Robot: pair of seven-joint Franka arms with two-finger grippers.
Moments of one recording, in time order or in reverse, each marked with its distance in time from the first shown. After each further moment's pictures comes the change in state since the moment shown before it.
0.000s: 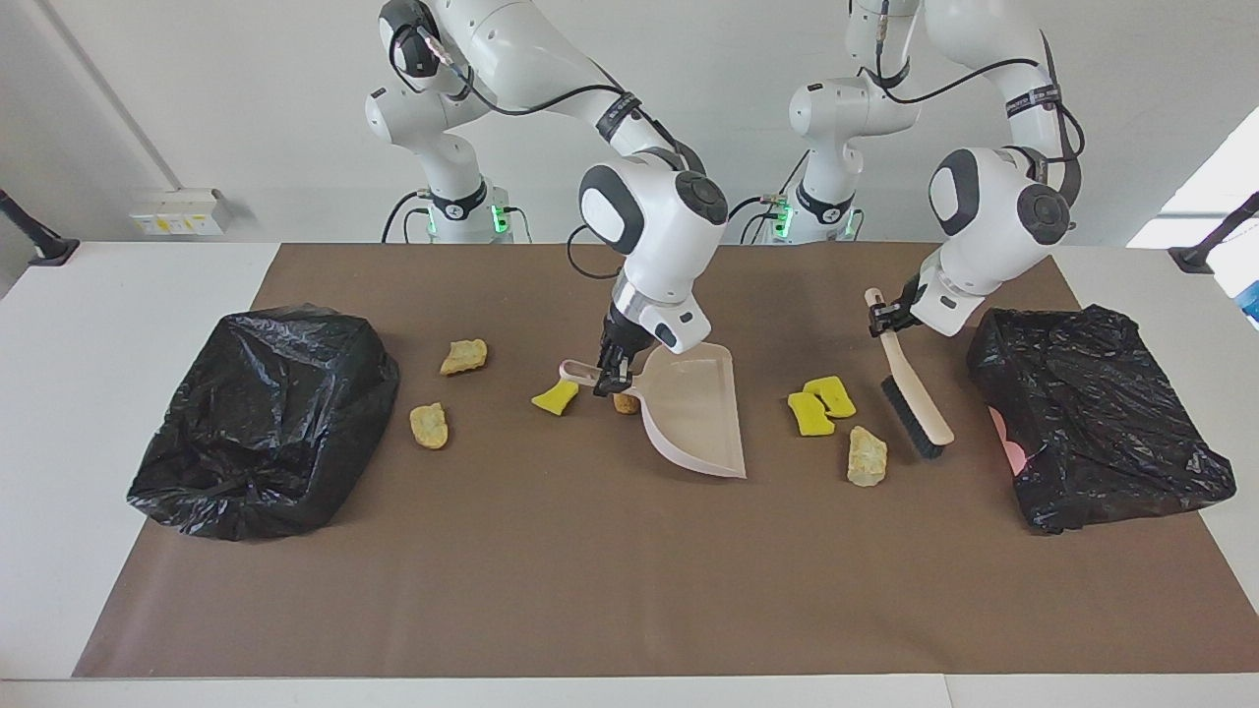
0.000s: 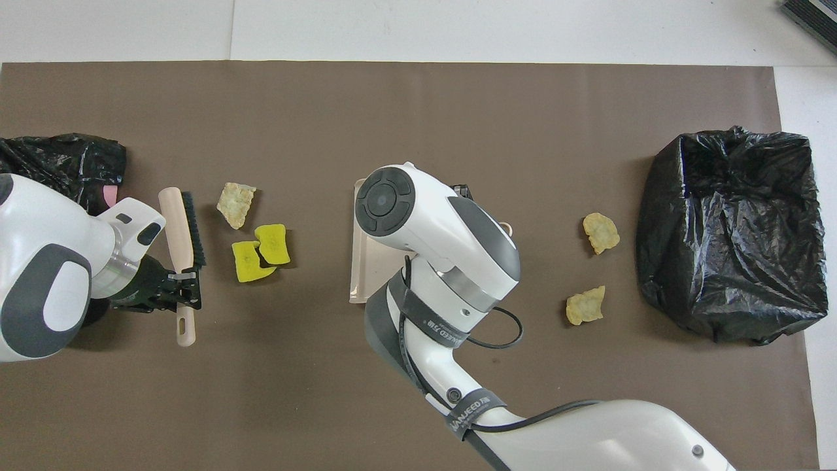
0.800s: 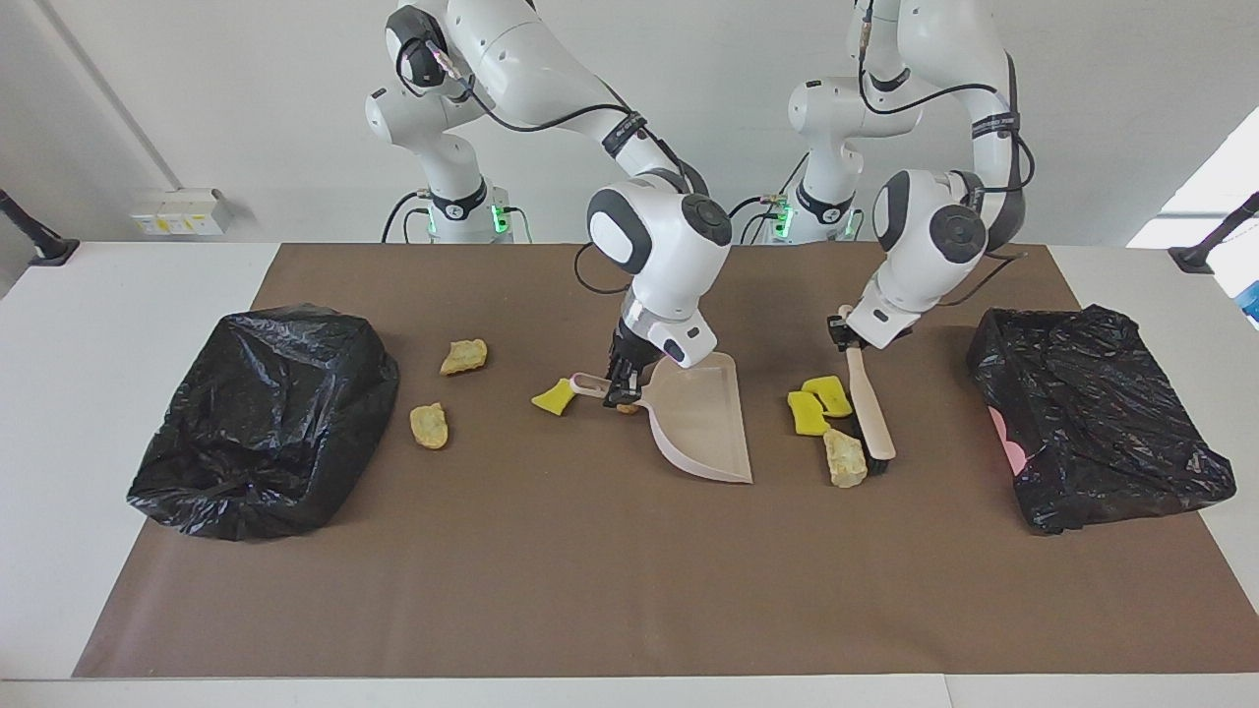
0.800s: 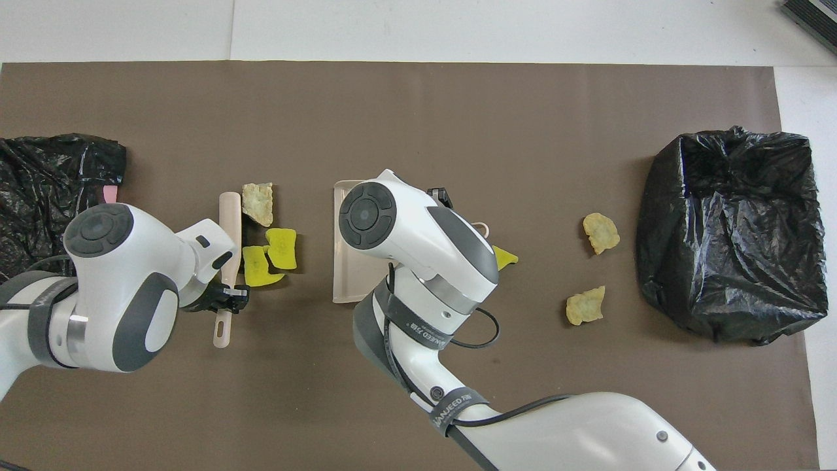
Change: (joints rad) left arm -0.179 0.046 -0.023 -0.043 0.086 0.040 -0.097; right arm 0.007 0.032 0.002 -0.023 0.003 0.032 0.007
